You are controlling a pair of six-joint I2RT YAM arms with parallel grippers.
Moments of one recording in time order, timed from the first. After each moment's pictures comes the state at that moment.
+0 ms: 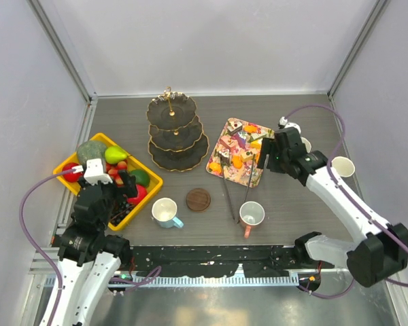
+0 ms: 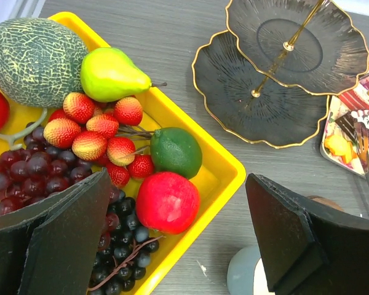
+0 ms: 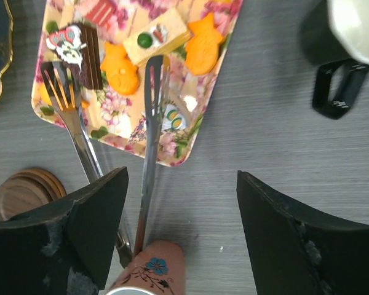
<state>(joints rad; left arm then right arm) -0.26 0.30 0.63 -0.62 -0.28 -0.27 0.36 1.13 0.98 -0.66 0.16 0.46</state>
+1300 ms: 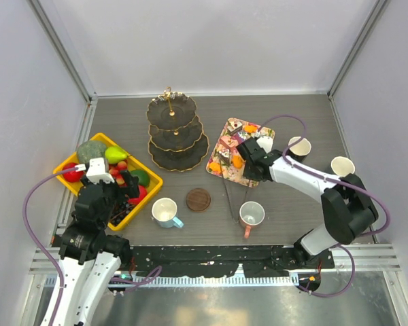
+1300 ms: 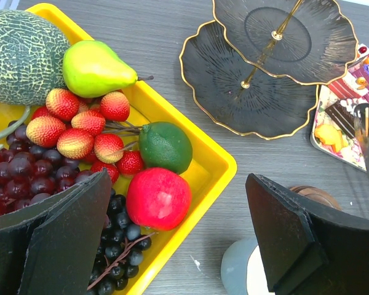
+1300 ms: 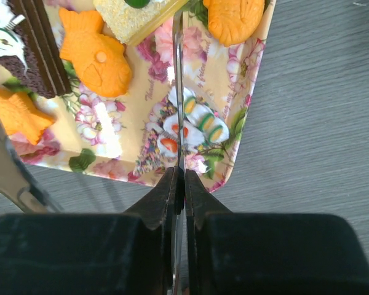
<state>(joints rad) -0.24 0.32 0.63 -0.62 -0.20 -0.27 0.60 1.54 0.97 -0.54 0.38 0.76</state>
